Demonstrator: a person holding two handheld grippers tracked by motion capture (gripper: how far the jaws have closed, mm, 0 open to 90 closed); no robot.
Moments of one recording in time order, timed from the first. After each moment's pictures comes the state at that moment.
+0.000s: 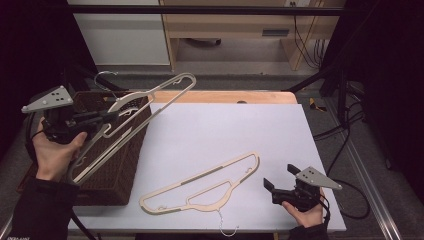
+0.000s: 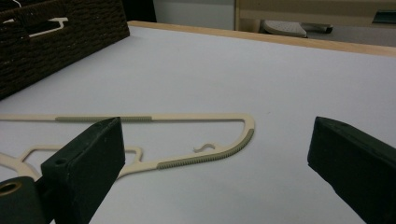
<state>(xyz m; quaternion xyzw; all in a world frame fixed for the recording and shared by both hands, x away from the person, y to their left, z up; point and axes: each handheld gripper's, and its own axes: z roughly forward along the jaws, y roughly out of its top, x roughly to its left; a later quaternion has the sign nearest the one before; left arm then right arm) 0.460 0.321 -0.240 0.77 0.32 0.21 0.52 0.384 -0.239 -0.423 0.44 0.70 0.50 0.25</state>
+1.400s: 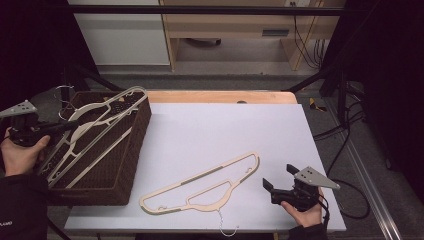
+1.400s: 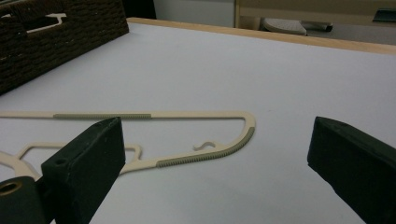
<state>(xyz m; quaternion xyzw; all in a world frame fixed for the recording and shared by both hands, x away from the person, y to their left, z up) 0.496 0.452 -0.314 0.75 0.43 0.21 0.47 0.385 -0.237 -0.425 0.44 0.70 0.50 0.25</state>
